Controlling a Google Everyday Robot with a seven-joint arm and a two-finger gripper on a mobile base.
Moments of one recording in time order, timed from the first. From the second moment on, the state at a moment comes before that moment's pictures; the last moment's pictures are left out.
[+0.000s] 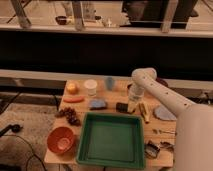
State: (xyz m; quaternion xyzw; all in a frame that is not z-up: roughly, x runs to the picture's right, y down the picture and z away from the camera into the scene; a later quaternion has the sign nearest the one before) arm 0.168 0.096 0.916 -0.36 -0.05 0.11 0.93
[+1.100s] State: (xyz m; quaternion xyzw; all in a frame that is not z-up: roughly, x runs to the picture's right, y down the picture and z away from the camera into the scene) arm 0.126 0.093 0.910 -0.36 -0.08 0.08 0.93
